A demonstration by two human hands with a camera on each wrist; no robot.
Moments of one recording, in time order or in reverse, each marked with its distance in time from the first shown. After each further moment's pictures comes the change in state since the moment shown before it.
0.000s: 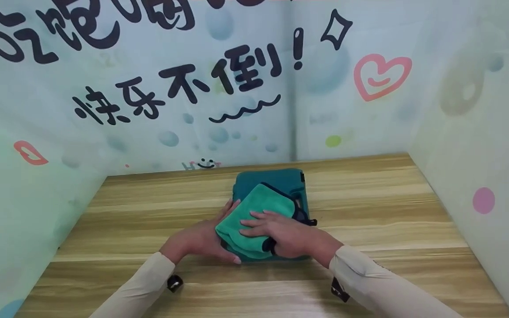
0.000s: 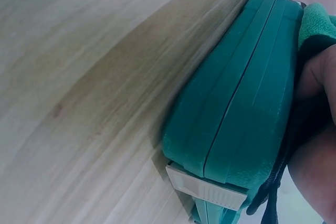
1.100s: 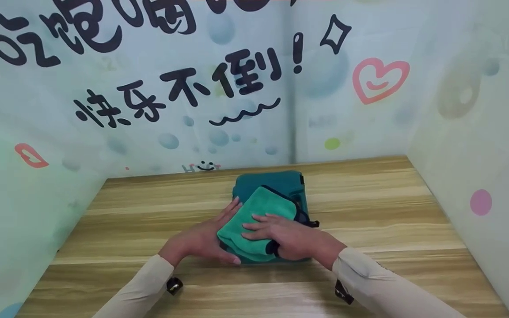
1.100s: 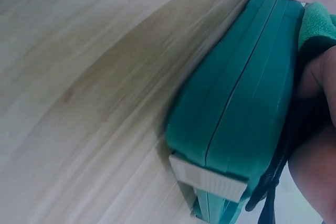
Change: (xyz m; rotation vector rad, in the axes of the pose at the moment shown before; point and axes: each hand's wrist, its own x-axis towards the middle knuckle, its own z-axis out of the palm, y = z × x) left_hand 0.000 -0.002 -0.003 0.026 0.018 0.087; right_hand -0.006 -0.003 -0.004 0.000 -0.007 0.003
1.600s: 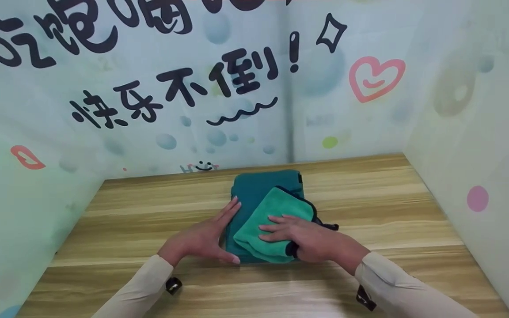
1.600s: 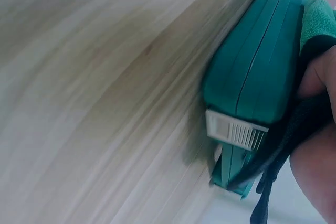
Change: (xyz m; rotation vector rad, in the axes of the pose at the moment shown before) left_hand 0.004 0.001 0.000 0.068 -0.026 -0.027; right_hand -0.039 0.001 -0.006 -0.020 0.055 0.011
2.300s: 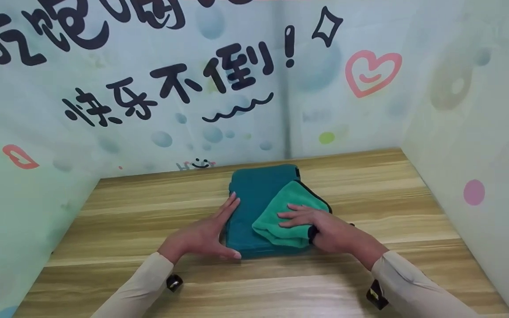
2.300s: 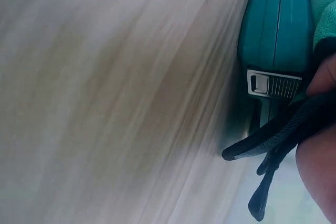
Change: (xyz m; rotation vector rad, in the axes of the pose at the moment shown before) left_hand 0.005 0.001 0.002 -0.051 0.002 0.020; right_hand -0.036 0.027 -0.002 0.223 0.224 0.029
